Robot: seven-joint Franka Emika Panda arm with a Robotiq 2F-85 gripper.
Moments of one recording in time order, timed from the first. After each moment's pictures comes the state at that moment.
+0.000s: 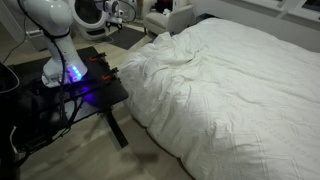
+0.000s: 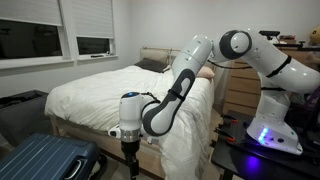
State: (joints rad) arm 0.52 0.99 0.29 -1.54 -0.15 2.55 -0.23
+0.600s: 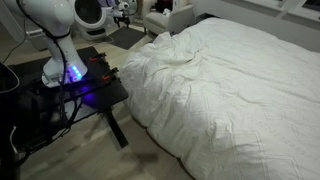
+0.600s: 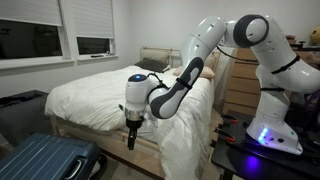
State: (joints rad) arm 0.68 0.77 0.00 -1.72 -0.26 2.59 0.28
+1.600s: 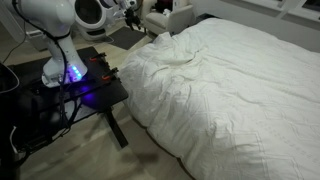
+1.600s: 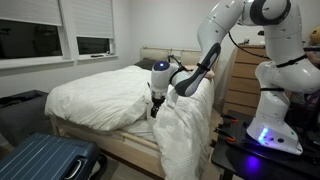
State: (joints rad) arm 0.71 0.44 -0.26 -2.14 -0.65 2.58 0.75
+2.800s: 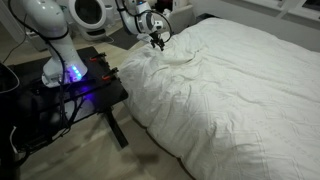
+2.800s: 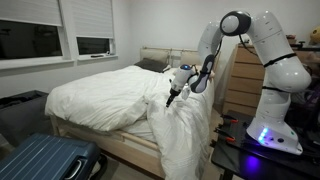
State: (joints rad) arm 0.11 0.58 -0.30 -2.23 -0.91 3.22 0.65
